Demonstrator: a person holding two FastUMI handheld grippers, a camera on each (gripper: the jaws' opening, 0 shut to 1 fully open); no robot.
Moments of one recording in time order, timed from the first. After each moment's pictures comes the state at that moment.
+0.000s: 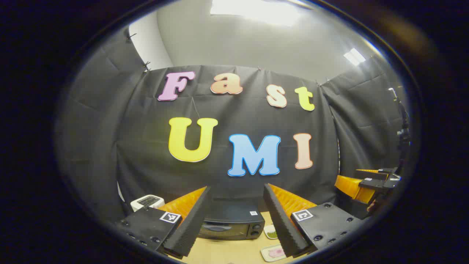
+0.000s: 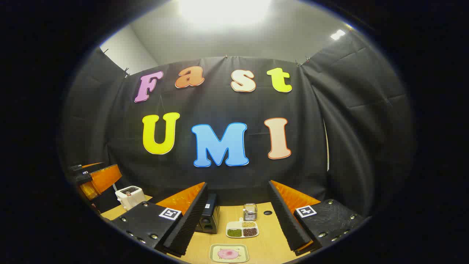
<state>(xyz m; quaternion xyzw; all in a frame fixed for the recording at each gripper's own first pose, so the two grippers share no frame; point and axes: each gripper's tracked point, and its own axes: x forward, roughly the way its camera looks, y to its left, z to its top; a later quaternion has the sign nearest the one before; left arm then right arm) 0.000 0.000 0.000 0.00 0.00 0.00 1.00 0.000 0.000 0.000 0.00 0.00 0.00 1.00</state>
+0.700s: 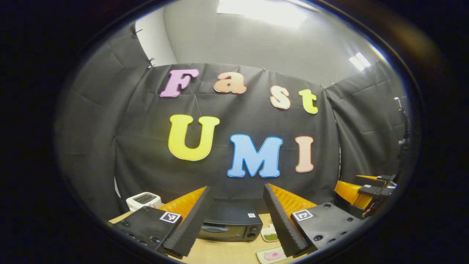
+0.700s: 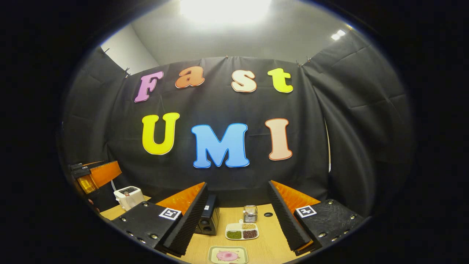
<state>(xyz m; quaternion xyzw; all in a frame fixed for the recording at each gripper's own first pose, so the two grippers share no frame) 0.014 0.004 0.002 -0.02 0.00 0.00 1.00 0.010 0.000 -0.003 0.00 0.00 0.00 1.00</state>
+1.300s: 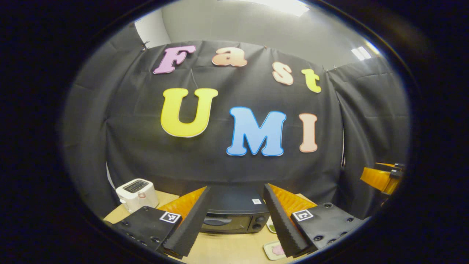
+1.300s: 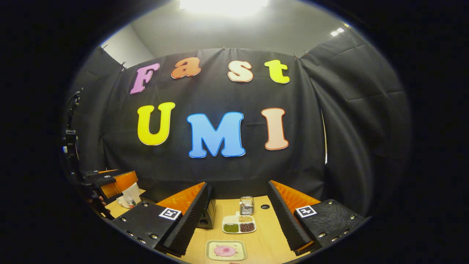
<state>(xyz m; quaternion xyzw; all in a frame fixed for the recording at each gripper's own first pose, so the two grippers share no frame) 0.086 0.024 -0.102 -0.02 0.10 -0.01 0.99 0.010 -0.011 -0.039 -0.01 0.04 -0.02 1.00</state>
